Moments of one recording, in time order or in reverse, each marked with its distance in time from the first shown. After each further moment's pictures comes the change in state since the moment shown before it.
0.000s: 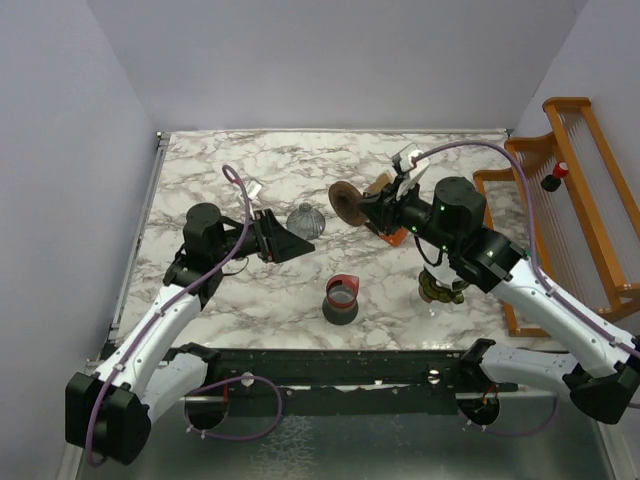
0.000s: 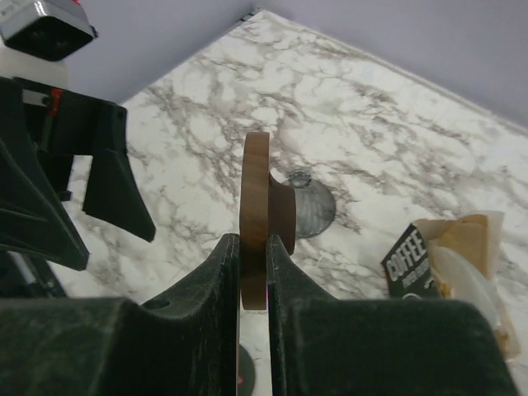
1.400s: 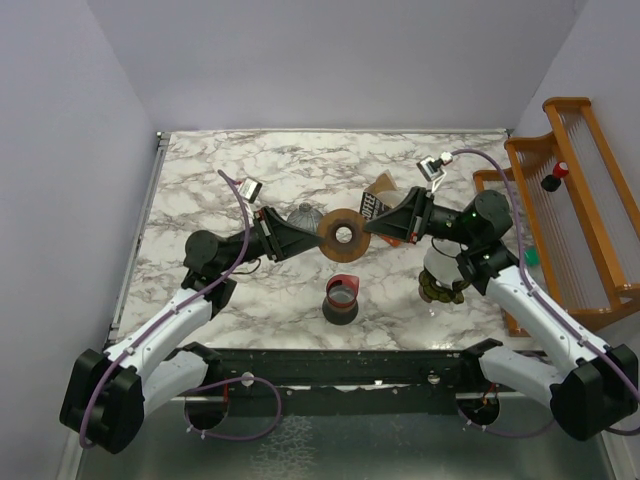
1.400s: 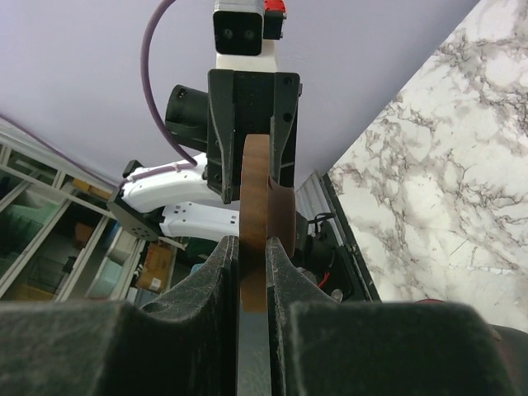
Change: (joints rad) left arm -0.144 0.066 -0.150 0.741 -0.102 -0.513; right arm -0.407 -0.028 -0.356 0.654 -0.917 1.029
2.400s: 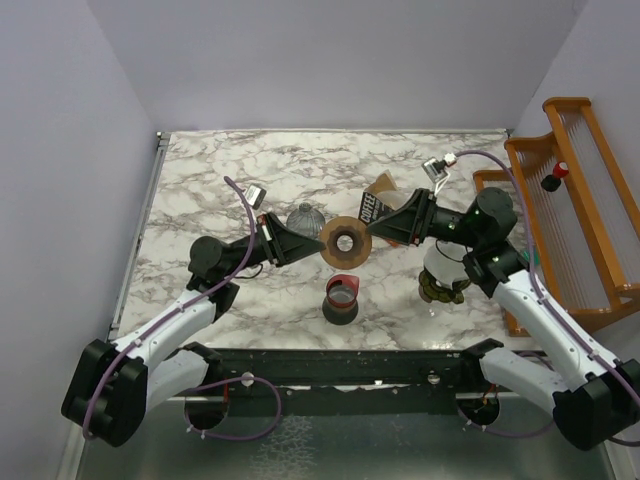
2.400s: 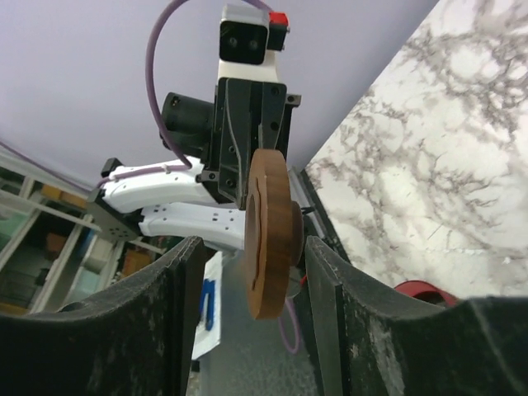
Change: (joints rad) left arm -0.013 0.039 -0.062 0.125 -0.001 -0.093; right arm 0.000 -0.051 0.021 -0.157 0.017 -0.075
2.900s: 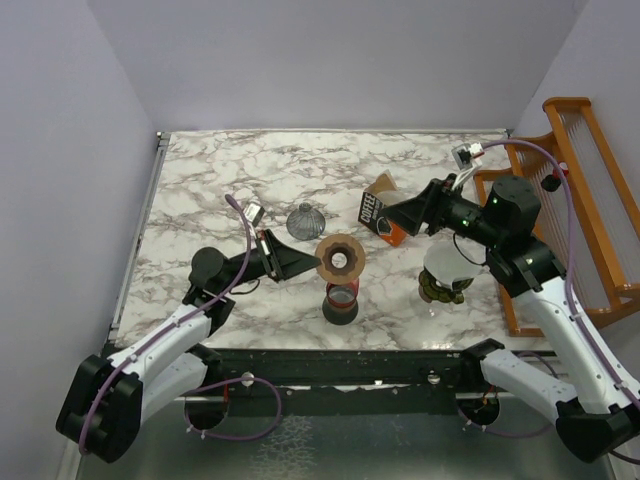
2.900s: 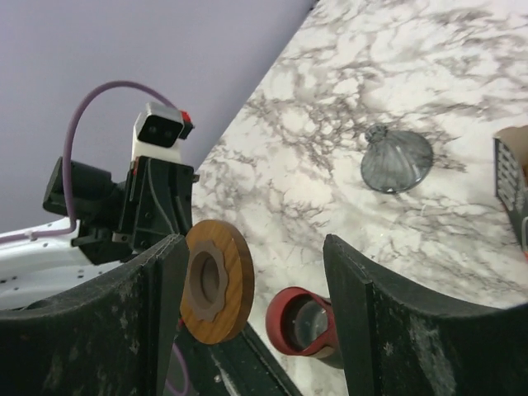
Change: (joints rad) left arm 0.000 -0.077 -0.109 -0.113 -0.018 -0.022; right arm 0.000 -0.069 0.248 -0.549 0.357 -0.436
